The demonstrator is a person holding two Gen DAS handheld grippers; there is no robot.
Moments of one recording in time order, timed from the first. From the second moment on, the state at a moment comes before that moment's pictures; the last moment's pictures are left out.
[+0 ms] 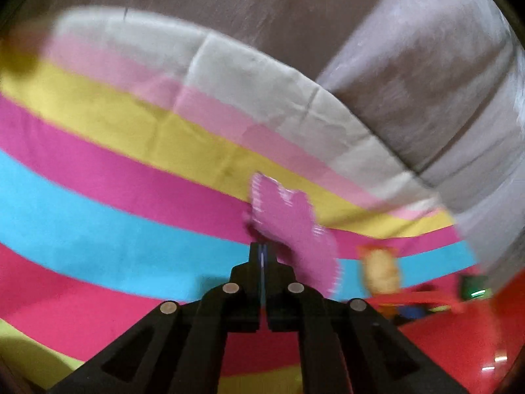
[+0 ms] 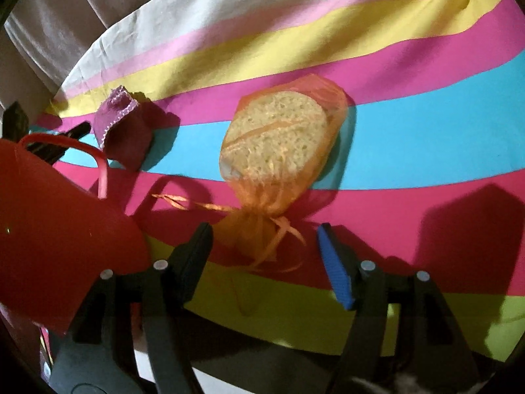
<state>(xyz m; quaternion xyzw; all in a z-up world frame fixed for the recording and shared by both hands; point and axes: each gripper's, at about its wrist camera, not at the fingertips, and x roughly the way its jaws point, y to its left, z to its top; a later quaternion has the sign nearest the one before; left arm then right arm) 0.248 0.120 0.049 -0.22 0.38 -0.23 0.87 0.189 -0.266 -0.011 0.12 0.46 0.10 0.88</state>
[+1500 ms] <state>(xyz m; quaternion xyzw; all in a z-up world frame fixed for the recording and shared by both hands) -0.035 0.121 0.115 -0.22 0.37 -0.10 0.90 0.007 -0.275 0.072 0.06 0.37 0.04 0.93</state>
